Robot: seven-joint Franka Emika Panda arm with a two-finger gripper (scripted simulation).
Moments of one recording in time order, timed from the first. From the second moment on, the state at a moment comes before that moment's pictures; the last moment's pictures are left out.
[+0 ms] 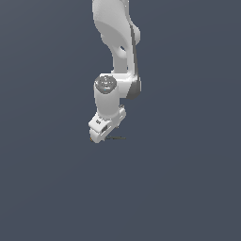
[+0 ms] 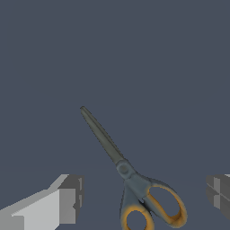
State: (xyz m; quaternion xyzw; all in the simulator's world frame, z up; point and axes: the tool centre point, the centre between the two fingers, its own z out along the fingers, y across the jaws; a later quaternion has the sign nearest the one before) arm -0.030 -0.051 0.093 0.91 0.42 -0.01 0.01
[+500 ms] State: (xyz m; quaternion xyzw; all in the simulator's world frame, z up) arm -0.038 -0.065 0.070 0.85 0.53 0.00 0.00
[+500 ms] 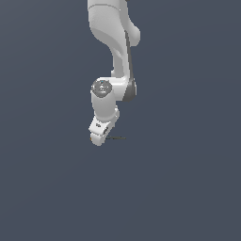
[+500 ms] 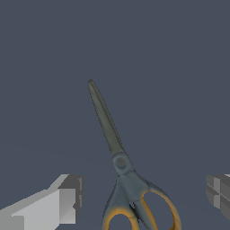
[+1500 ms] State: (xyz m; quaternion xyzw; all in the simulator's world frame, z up) arm -0.042 -0.072 0.051 0.81 0.59 0.00 0.00
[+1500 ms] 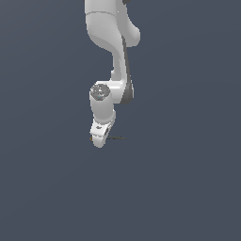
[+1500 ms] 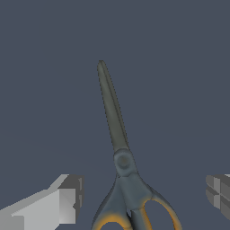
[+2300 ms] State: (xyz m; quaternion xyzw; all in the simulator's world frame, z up) arm -0.043 -0.070 0.010 0.81 0.59 0.00 0.00
